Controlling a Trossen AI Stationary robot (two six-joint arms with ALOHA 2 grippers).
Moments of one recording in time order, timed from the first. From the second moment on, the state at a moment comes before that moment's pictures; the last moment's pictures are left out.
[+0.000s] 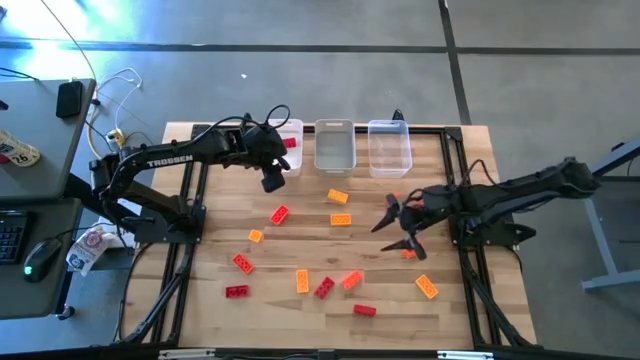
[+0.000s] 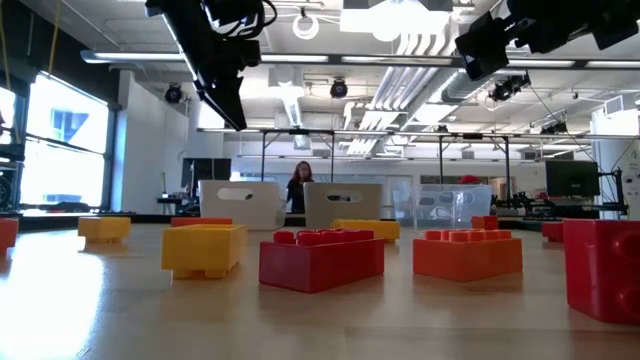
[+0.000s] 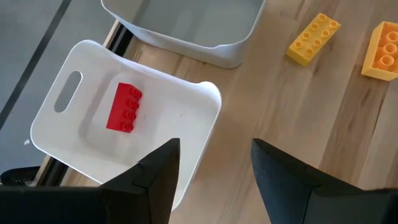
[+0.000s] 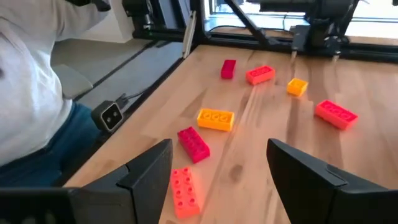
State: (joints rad) left arm 0.49 1.36 1.10 -0.74 -0.17 0.07; right arm 0.17 0.94 0.50 0.11 -0.26 -0.02
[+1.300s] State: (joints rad) left arm 0.49 1.36 1.10 -0.74 -0.17 0.00; right arm 0.29 1.60 0.50 0.58 -0.27 -0.06
